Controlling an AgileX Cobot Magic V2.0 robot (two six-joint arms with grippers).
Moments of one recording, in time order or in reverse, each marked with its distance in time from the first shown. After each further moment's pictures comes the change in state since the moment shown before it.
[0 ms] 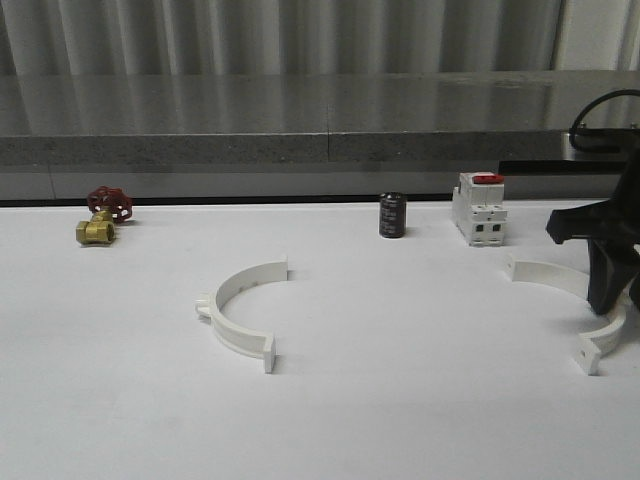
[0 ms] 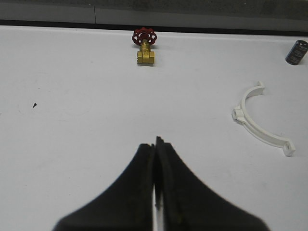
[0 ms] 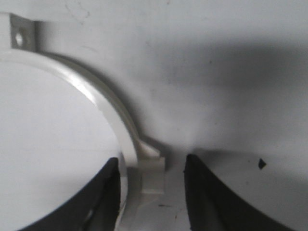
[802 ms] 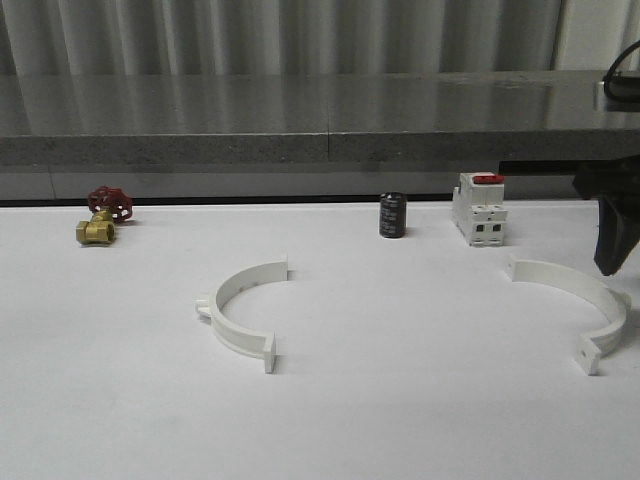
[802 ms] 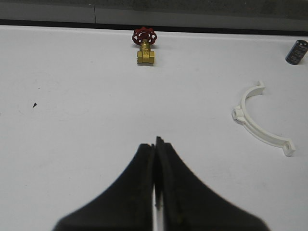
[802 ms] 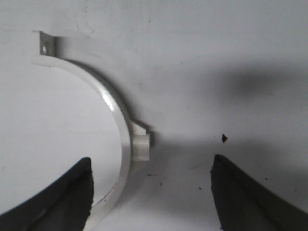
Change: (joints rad) left arm 0.000 0.000 0.000 0.000 0.002 0.000; right arm -0.024 -0.113 0.018 -0.002 0.029 0.007
